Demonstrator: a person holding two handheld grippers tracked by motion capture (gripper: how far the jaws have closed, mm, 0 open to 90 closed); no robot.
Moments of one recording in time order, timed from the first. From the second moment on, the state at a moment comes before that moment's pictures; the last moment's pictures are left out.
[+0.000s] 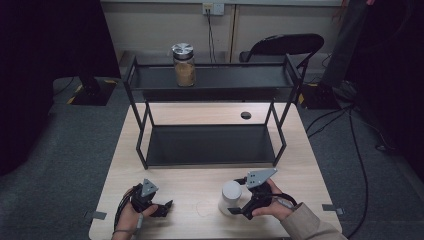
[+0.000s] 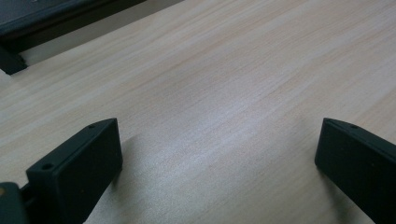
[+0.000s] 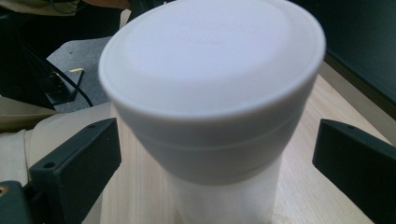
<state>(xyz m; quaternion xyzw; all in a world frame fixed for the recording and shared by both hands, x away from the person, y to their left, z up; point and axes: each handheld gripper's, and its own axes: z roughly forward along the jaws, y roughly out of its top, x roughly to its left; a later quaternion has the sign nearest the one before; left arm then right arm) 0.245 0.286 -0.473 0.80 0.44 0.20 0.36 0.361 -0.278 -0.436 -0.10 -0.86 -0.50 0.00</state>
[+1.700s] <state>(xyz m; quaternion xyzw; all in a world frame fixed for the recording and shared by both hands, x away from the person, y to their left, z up) 0.245 0.286 -0.472 0.80 0.44 0.20 0.36 0.361 -0.275 -0.400 -0.06 -0.88 -0.48 -0.03</state>
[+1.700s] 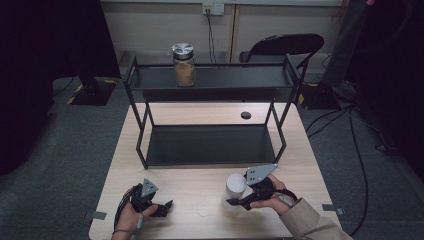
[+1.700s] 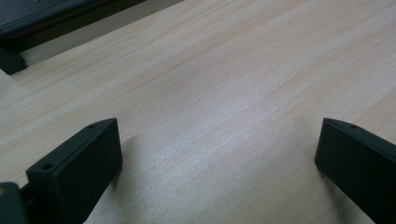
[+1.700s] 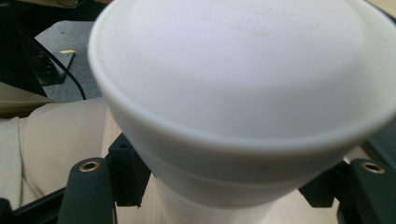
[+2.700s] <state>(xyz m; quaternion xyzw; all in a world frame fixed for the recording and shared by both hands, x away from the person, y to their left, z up) 0.245 0.286 -0.472 0.80 0.44 0.20 0.36 0.377 -0.298 -0.285 -0.12 -0.87 -0.47 -0.09</state>
